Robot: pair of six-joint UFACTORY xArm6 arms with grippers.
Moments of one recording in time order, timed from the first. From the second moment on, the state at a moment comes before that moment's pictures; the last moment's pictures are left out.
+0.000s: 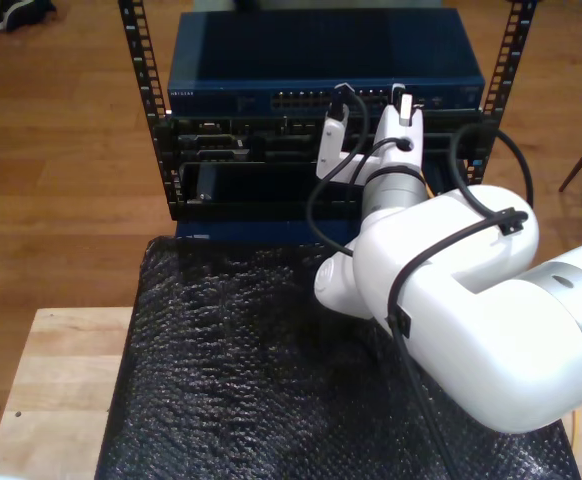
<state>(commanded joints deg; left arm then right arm) 84.3 -26.9 -6.2 -2.8 58.9 -169.5 26.6 43.6 -74.5 37.2 -68.2 -103.3</state>
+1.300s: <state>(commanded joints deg) 84.3 -26.9 -6.2 -2.8 58.9 -169.5 26.4 19.0 -49.3 33.0 -50.3 -103.4</state>
